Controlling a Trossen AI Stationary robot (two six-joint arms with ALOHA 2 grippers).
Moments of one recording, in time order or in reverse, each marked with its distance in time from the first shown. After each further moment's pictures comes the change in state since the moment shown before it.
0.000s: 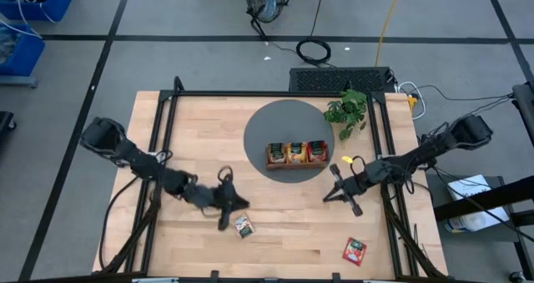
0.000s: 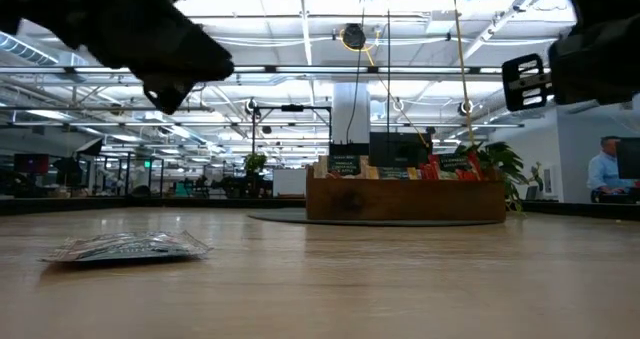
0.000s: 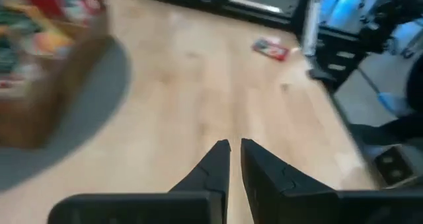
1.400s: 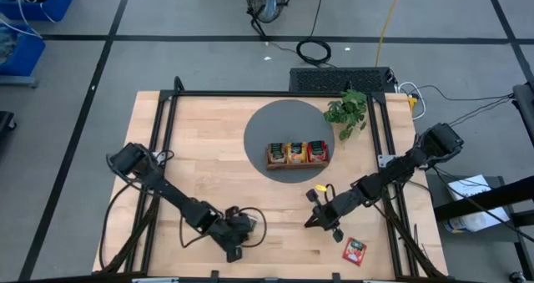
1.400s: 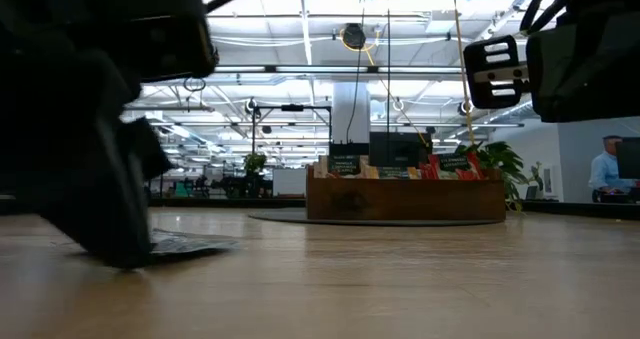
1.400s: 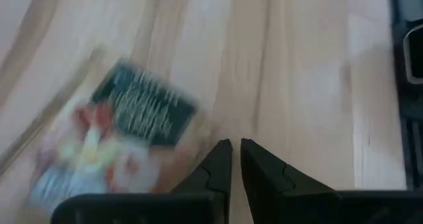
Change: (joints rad) left arm -0.156 0.447 0.418 -0.573 0.166 -0.418; right arm 0.188 0.519 0.422 -0.233 0.111 -0.131
